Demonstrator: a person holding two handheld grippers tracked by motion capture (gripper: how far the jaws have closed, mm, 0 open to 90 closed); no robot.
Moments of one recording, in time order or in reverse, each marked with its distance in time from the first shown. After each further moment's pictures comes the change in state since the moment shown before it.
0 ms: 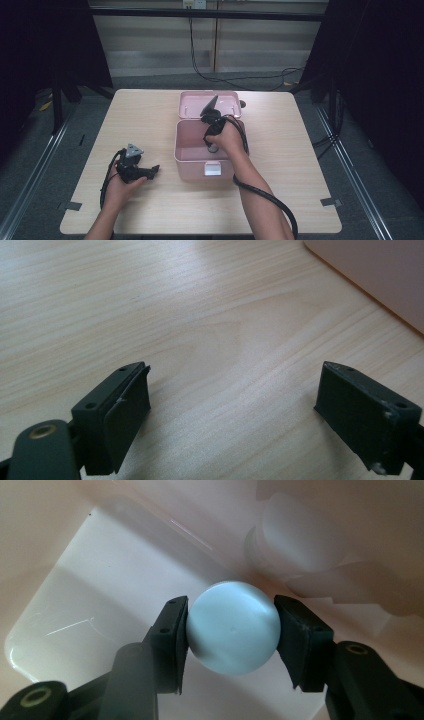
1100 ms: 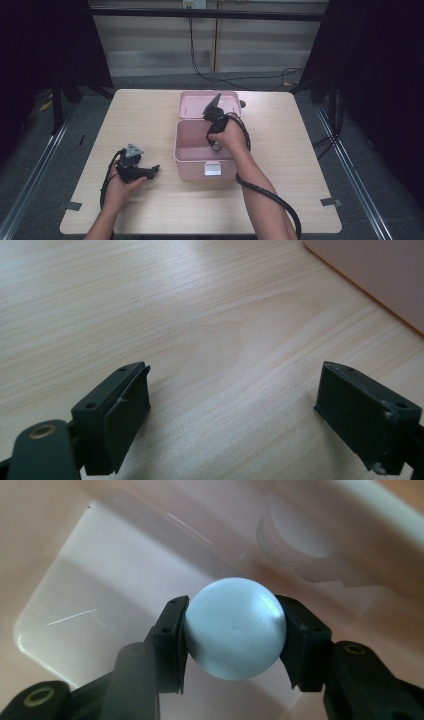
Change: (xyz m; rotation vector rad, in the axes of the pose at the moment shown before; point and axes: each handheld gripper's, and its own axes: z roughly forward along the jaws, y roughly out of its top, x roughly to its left) left arm 0.000 0.000 0.000 0.000 0.000 -0.001; right arm -0.005 -0.003 -0.009 0.022 0.006 0.015
